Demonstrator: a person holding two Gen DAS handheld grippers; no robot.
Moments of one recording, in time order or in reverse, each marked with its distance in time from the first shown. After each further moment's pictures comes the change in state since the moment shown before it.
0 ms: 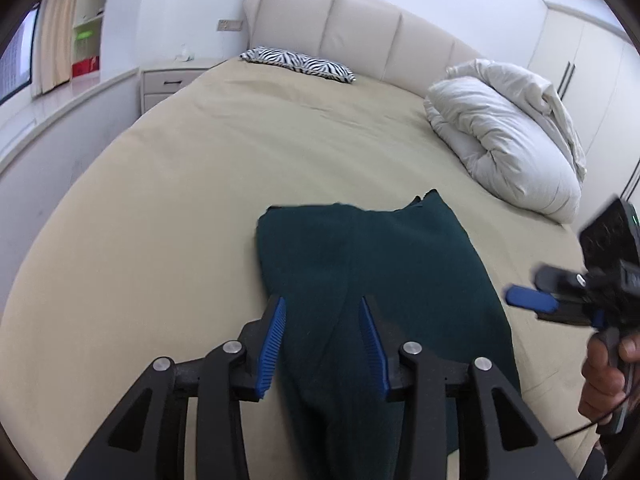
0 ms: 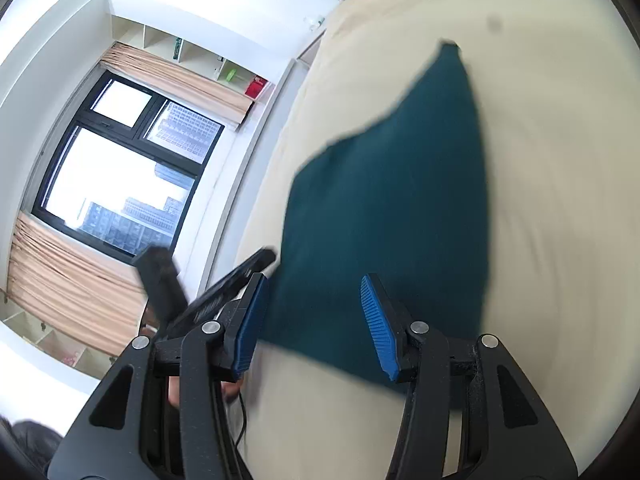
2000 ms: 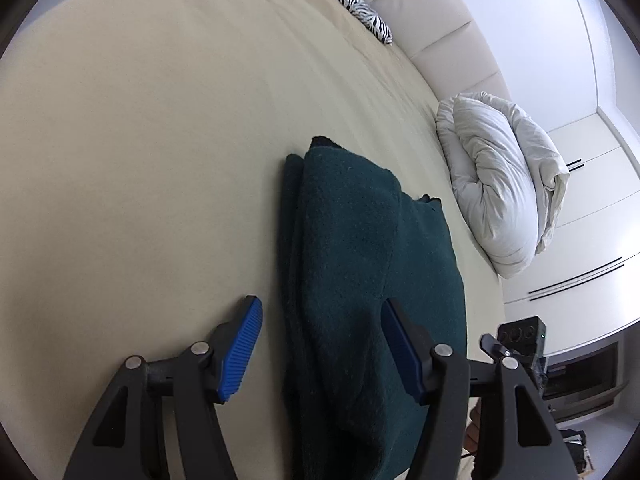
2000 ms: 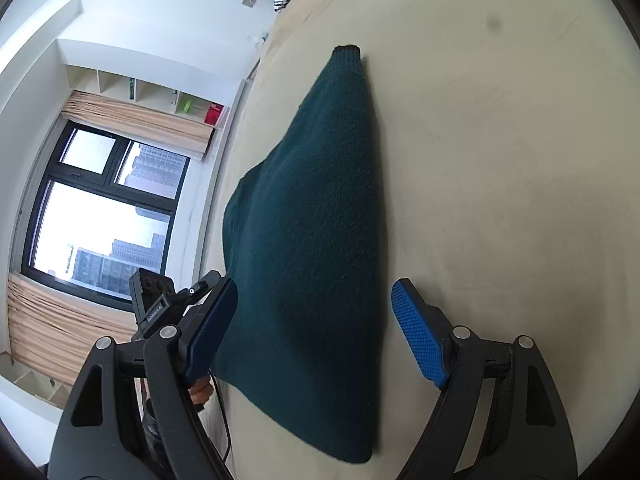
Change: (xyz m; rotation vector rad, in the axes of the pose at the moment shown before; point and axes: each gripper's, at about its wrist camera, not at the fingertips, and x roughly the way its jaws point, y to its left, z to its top) left arm 0.063 0.091 -0.013 -0.458 0.257 -0.340; right arm -0.023 -0.121 0.012 0.202 -0.035 -0.050
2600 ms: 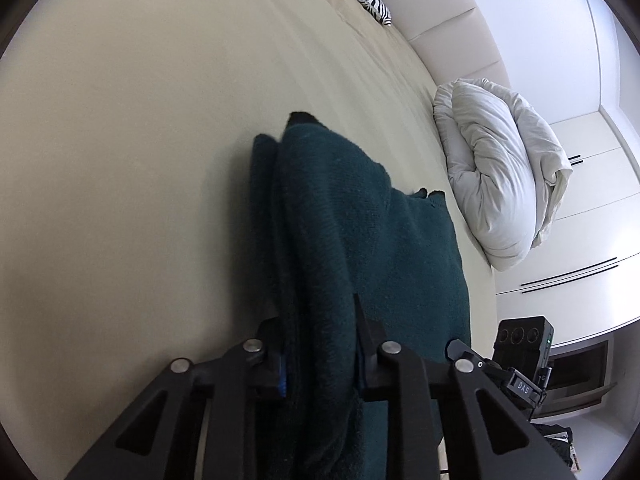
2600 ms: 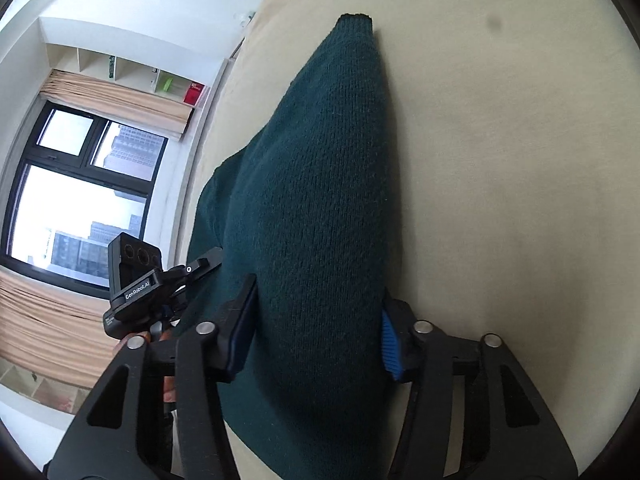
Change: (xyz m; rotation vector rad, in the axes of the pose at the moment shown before) left arm 0.018 -0.013 0.005 -0.010 0.056 -0.022; right arm 0.039 0.026 0.003 -0.059 0.031 -0.110
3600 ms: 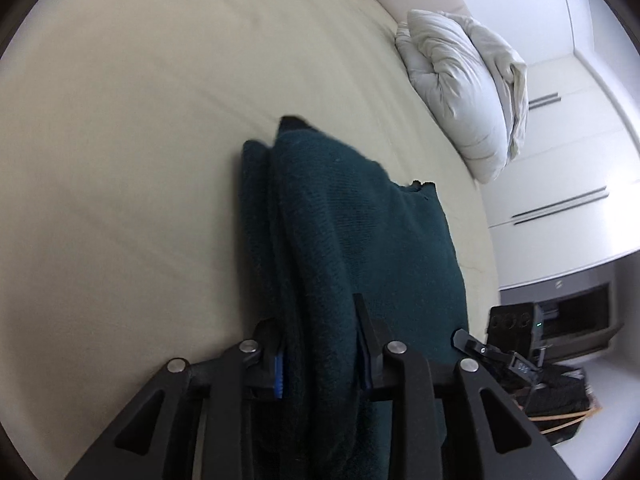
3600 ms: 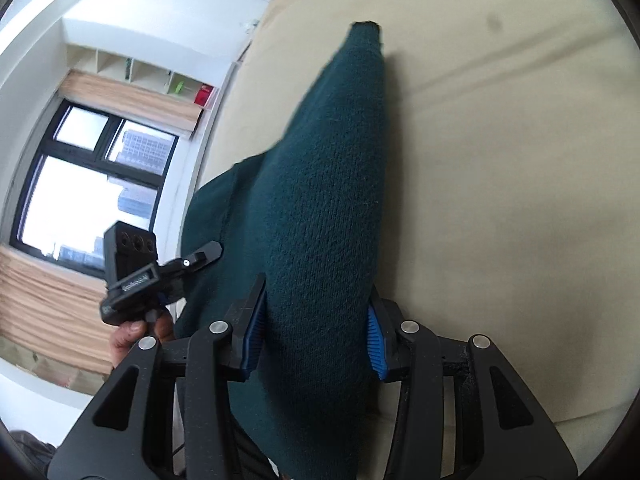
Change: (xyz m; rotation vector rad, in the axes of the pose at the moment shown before) left arm -0.041 -0.014 -0.205 0.085 0.117 -0.048; right arm -0.102 -0.018 -0.249 0.077 -0.037 0.076
